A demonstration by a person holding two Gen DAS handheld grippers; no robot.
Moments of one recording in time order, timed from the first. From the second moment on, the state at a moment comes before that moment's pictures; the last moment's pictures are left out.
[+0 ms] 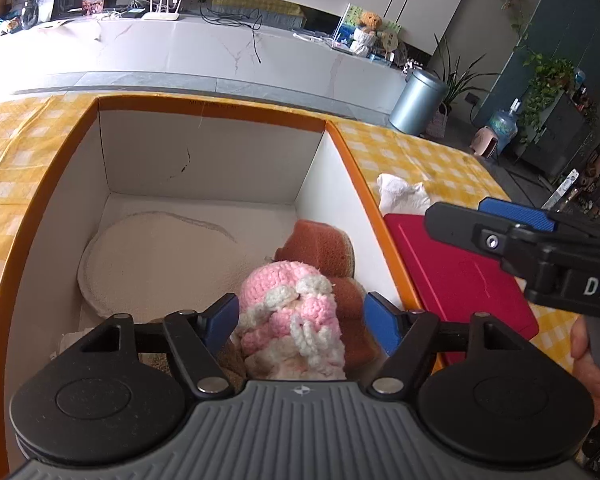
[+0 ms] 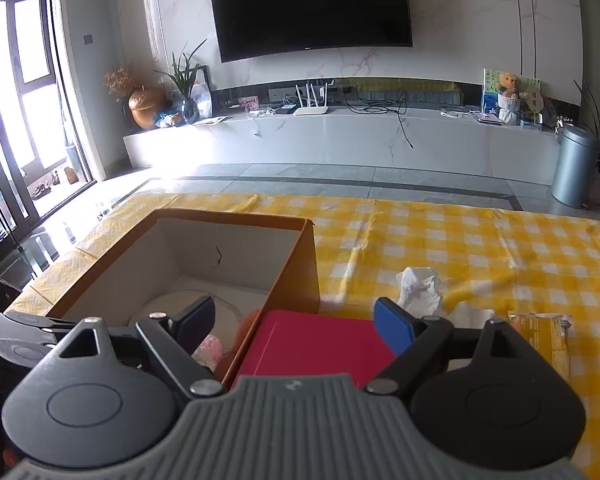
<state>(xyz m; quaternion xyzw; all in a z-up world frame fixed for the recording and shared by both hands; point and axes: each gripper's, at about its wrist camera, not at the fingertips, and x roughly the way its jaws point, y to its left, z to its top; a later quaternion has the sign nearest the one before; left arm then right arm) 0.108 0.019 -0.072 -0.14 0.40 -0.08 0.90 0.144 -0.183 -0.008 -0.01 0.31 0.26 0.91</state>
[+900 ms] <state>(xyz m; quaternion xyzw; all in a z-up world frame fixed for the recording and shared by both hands) 0.070 0.021 -0.013 -0.08 0.26 -0.05 0.96 0.142 -0.246 0.027 0.06 0.28 0.22 0.93</state>
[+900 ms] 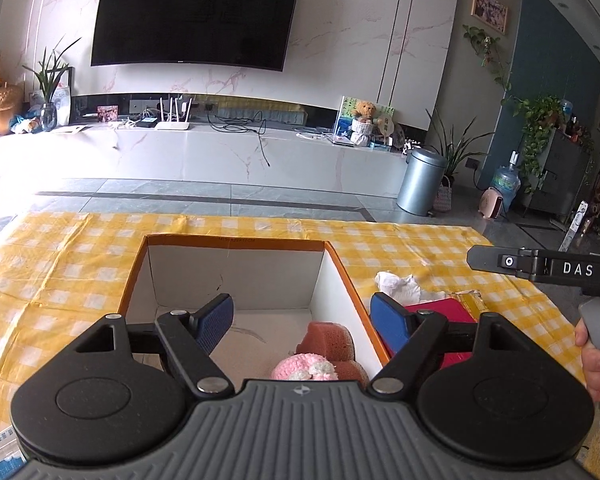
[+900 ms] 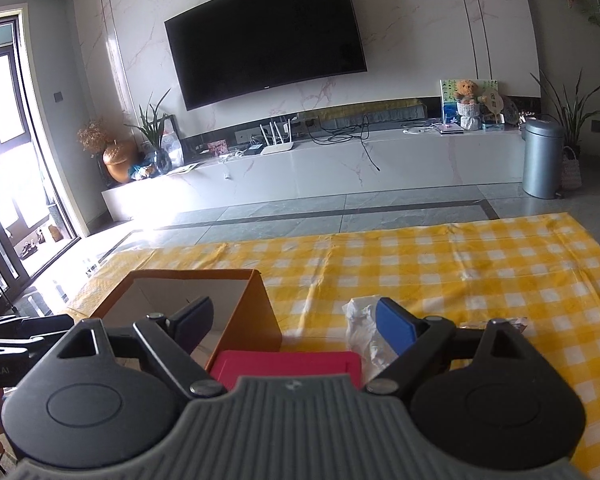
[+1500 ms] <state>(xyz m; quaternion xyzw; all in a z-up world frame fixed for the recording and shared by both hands) 0.066 -0.032 0.008 -0.02 0.25 -0.05 0.97 0.146 -0.360 0.032 0.08 0.28 0.05 0.96</state>
